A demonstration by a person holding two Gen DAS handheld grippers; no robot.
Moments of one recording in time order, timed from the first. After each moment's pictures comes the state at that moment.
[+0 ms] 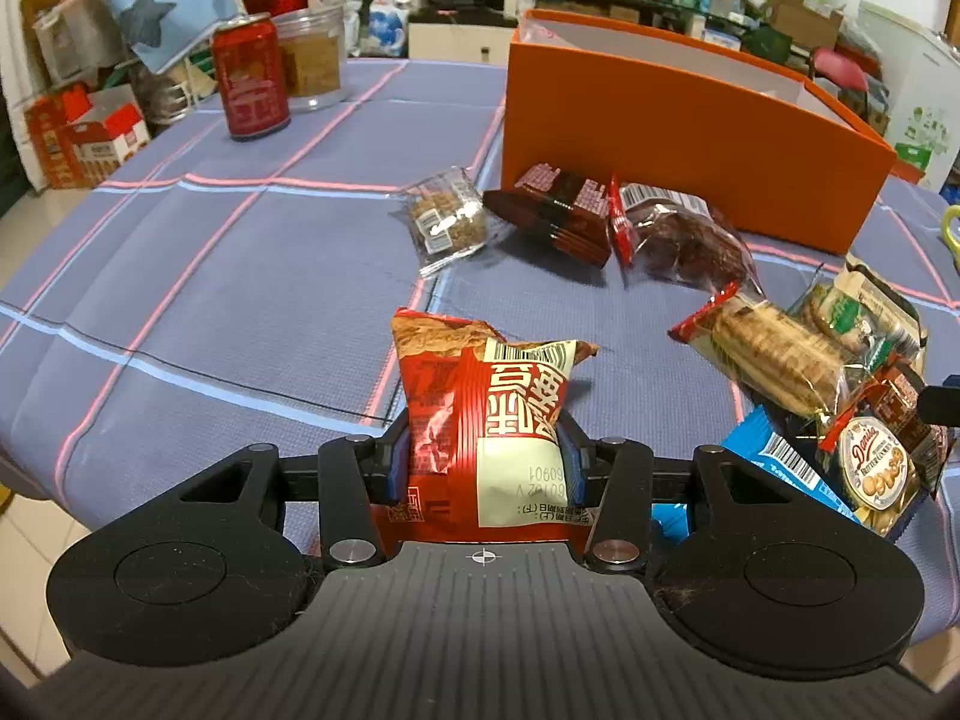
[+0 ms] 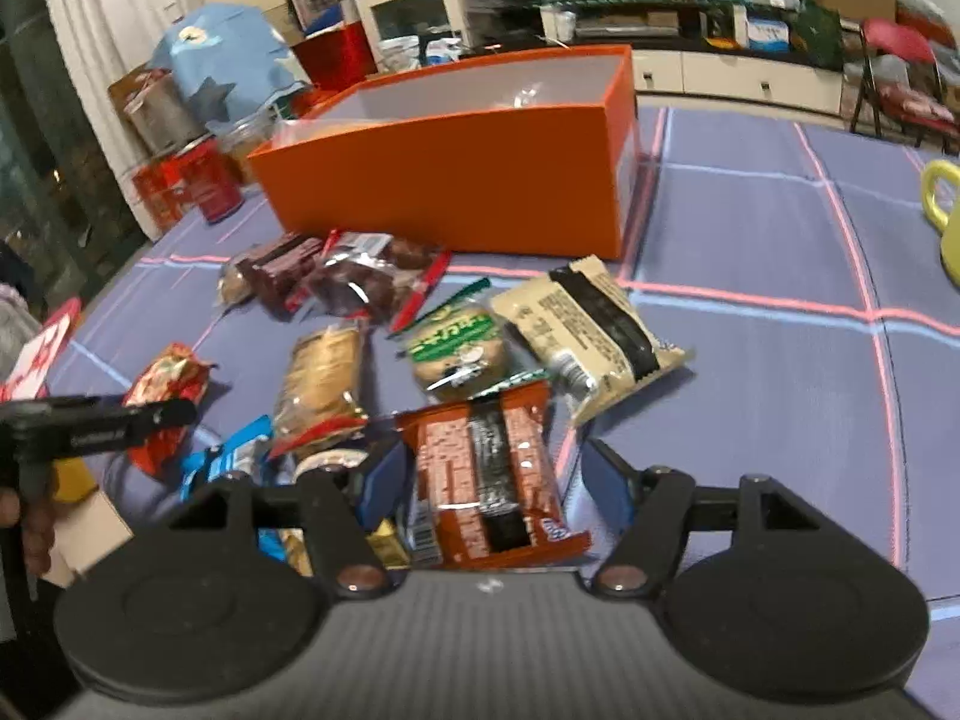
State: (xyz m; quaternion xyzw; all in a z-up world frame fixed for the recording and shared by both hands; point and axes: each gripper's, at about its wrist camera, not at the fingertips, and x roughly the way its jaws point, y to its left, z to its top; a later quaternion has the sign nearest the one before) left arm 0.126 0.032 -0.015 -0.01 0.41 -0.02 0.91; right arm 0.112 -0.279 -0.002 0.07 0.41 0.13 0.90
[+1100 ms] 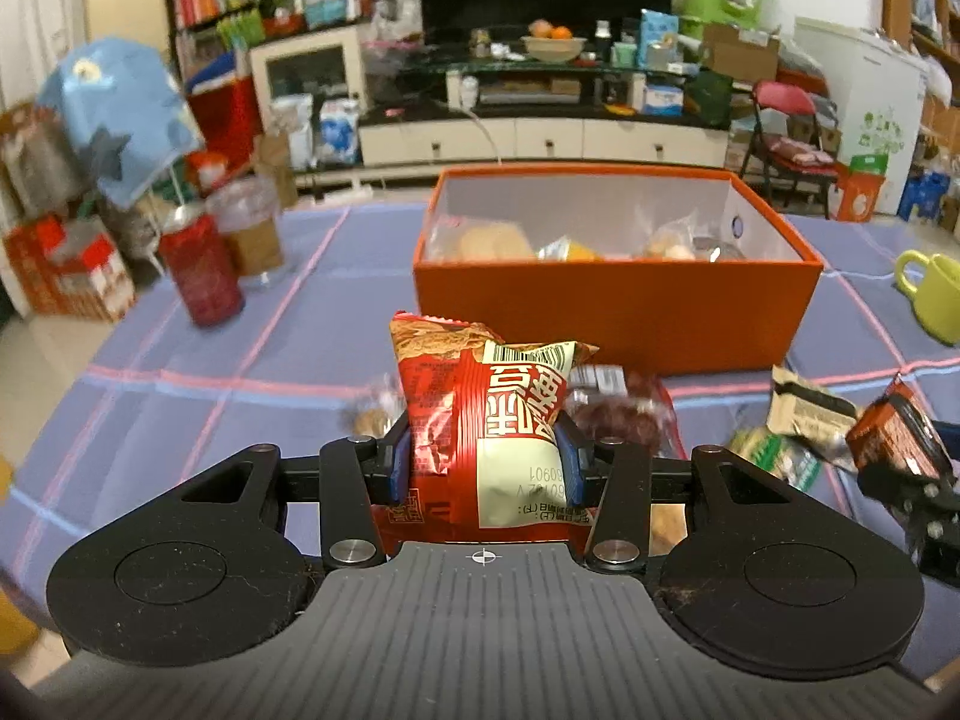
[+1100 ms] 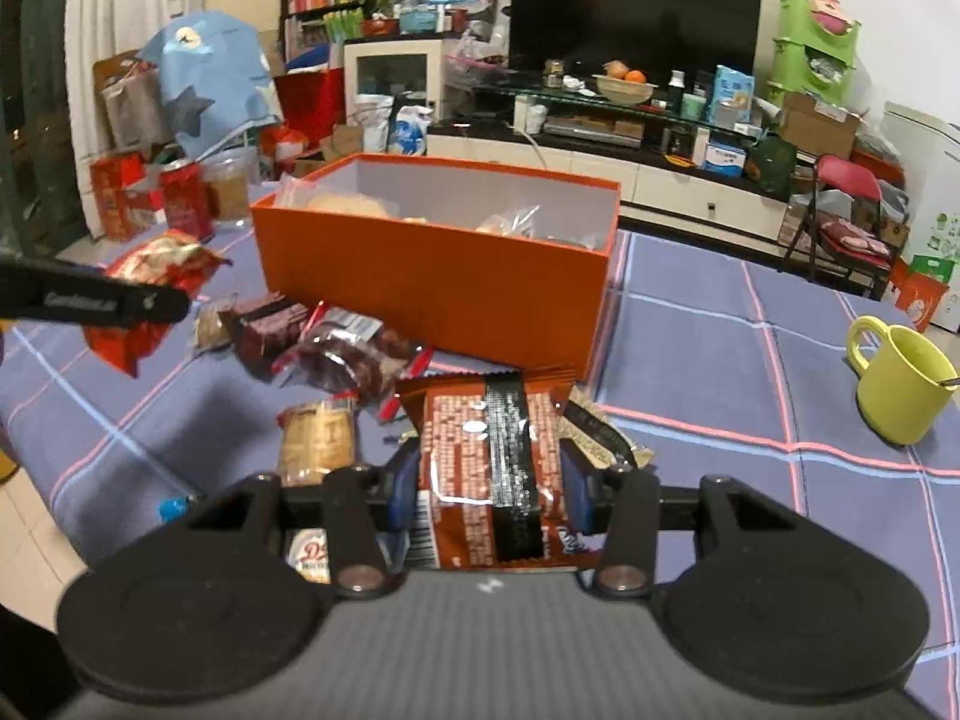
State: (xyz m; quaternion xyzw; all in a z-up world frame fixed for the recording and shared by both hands) left arm 0.160 -0.016 0.069 0.06 0.33 -0.05 0.94; right arm 0.091 -0.236 0.041 -0.03 0.33 0.06 0.94
